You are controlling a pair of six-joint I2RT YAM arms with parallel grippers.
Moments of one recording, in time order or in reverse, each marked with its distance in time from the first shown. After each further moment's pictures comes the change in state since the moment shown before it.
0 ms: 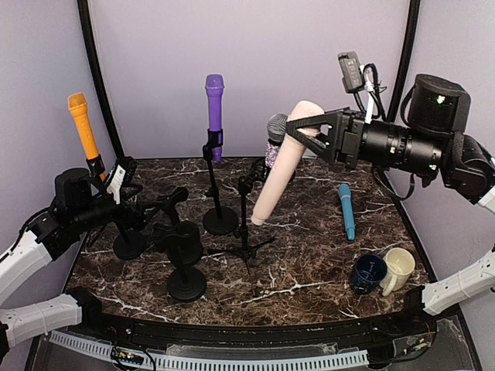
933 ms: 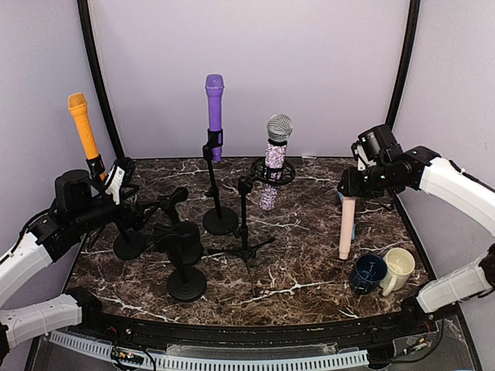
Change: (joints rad) left arm 0.000 -0.018 -0.019 0.009 -0.068 0.000; right arm -0.671 0.116 -0.323 -0.398 0.093 0.146
